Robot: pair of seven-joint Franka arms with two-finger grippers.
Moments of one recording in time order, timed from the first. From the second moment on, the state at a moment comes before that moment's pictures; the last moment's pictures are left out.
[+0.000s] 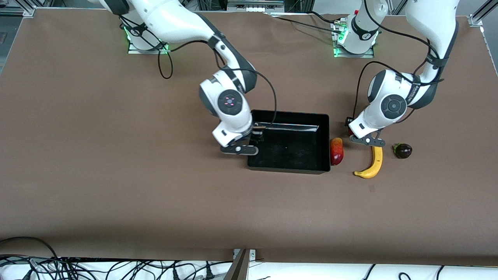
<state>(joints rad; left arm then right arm) -0.06 0.31 -0.10 -2.20 0.14 2.26 -0.08 0.72 0.79 -0.06 -1.24 0.13 2.08 0.70</state>
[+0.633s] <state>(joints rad) -0.14 0.37 -0.33 -1.76 0.13 1.87 -0.43 0.44 0.41 -0.17 -1.29 0.14 1.64 0.21</state>
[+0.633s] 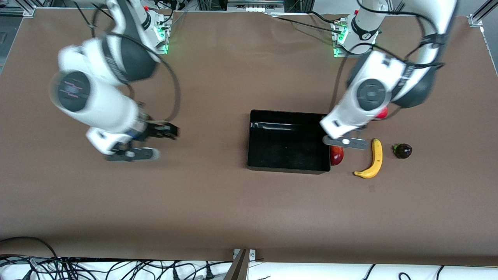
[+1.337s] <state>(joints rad) -0.20 0.62 -0.33 -1.75 0.13 1.98 -0.53 0.22 0.05 -0.11 -1.65 0.09 1.64 0.03</state>
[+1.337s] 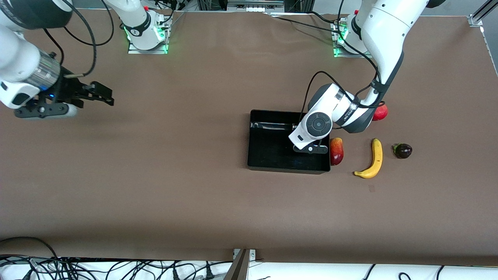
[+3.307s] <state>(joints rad) 0.22 0.73 -0.30 -1.62 0.37 2.12 0.33 0.10 0.02 0.00 -1.61 0.00 1.66 -0.01</state>
